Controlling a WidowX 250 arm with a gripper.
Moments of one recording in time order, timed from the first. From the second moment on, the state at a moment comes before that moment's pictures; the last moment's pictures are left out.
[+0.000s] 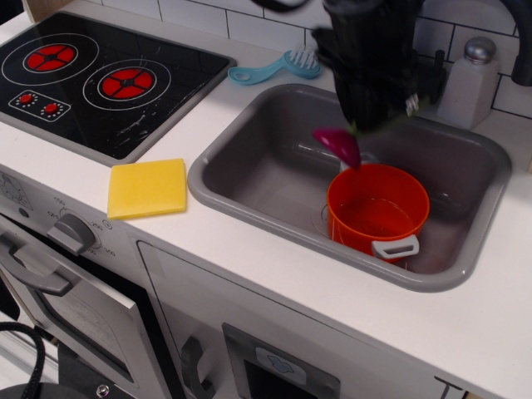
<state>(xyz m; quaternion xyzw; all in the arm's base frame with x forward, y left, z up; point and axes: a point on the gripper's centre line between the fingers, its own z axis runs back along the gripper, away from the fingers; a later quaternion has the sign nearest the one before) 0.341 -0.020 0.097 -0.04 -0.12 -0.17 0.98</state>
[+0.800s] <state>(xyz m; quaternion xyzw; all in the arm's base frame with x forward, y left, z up) 0.360 0.041 0.063 -0.01 -0.20 -0.14 0.97</state>
